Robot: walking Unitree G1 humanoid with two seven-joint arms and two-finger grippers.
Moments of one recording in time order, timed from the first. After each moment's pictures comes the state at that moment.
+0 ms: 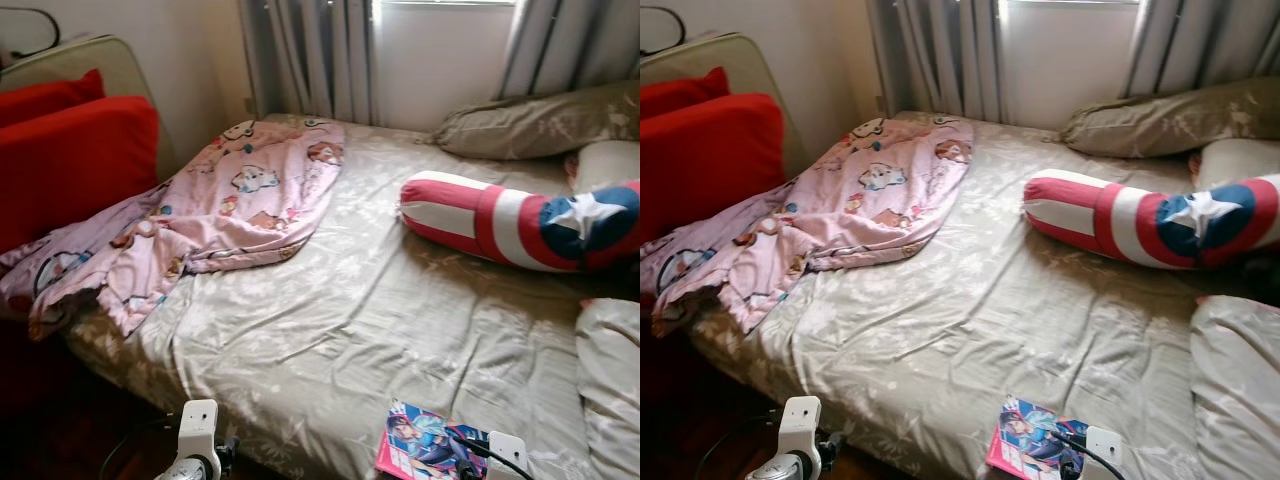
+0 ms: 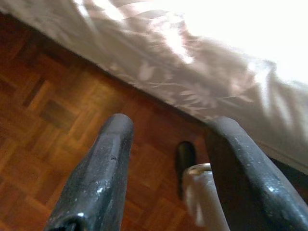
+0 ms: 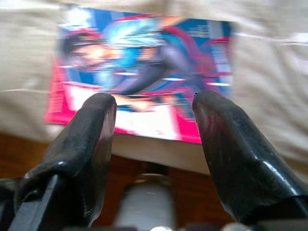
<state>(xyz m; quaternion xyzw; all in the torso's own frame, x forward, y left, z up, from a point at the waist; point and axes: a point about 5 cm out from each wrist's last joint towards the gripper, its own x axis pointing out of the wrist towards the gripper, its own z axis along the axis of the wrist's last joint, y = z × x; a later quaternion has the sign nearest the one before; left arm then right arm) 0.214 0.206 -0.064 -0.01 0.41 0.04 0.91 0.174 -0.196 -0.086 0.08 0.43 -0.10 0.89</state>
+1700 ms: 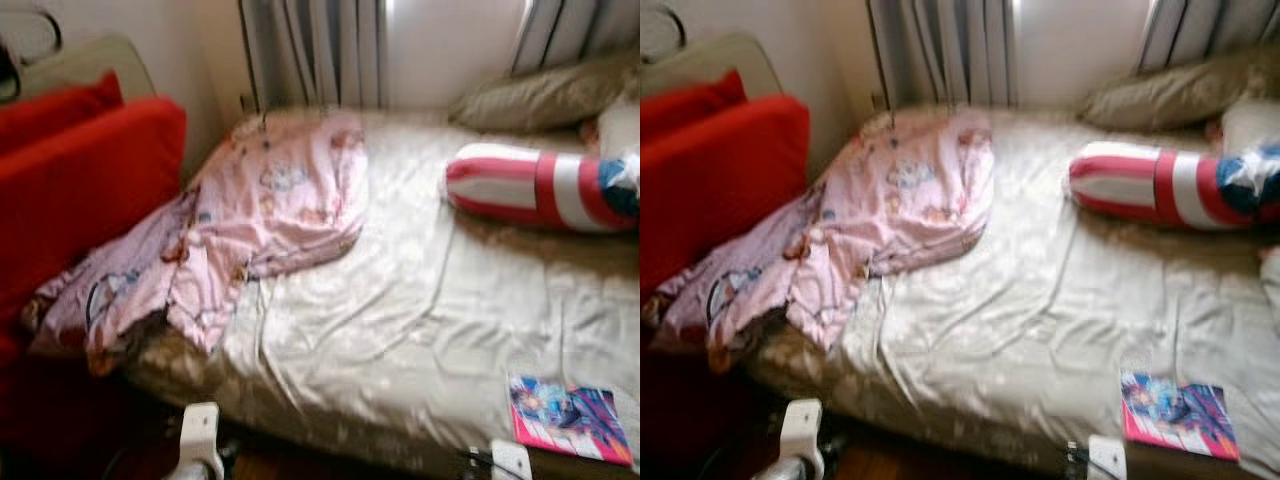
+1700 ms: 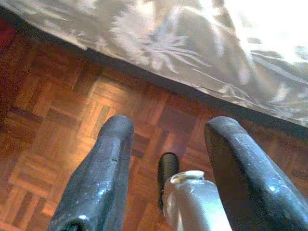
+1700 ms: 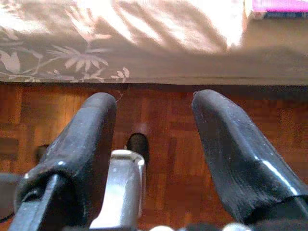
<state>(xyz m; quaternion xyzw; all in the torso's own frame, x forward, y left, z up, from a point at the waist) 0.218 0.196 -0.063 -0.03 0.40 0.04 0.91 0.158 -0.219 -0.088 0.06 0.45 -0.10 0.89</state>
